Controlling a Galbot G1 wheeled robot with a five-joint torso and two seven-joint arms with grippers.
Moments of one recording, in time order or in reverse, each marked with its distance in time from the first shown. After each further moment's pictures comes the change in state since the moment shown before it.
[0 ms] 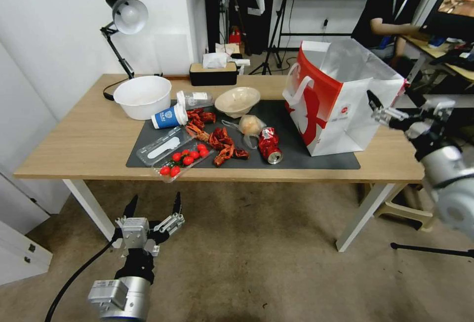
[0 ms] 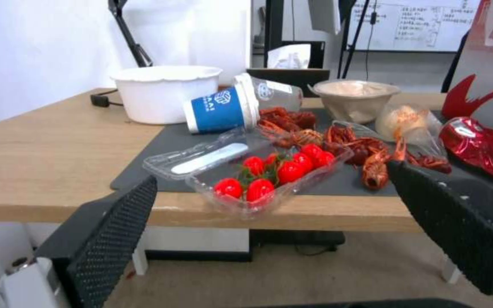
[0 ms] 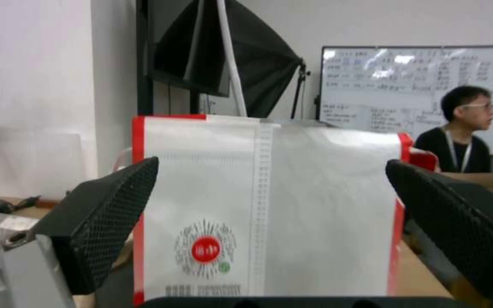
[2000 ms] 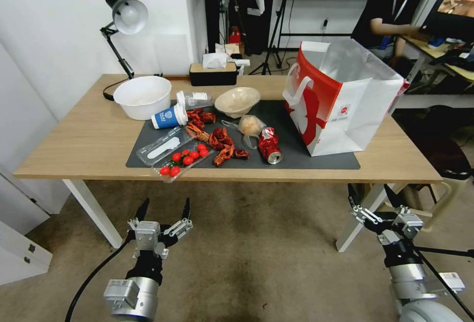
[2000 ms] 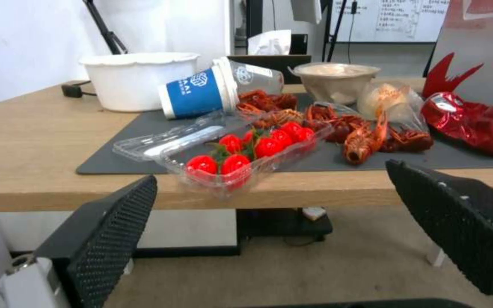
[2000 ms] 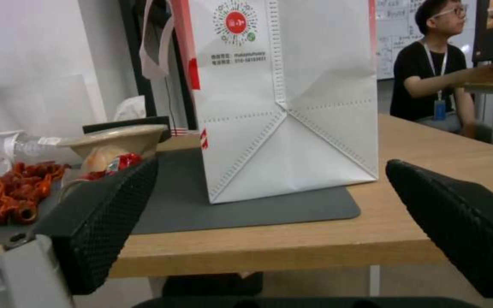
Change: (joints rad) left arm -0.036 0.012 0.021 0.081 0.012 -0.034 0.032; right arm -0.338 0.380 -0.053 -0.035 -0.214 0.224 -0.111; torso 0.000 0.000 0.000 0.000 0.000
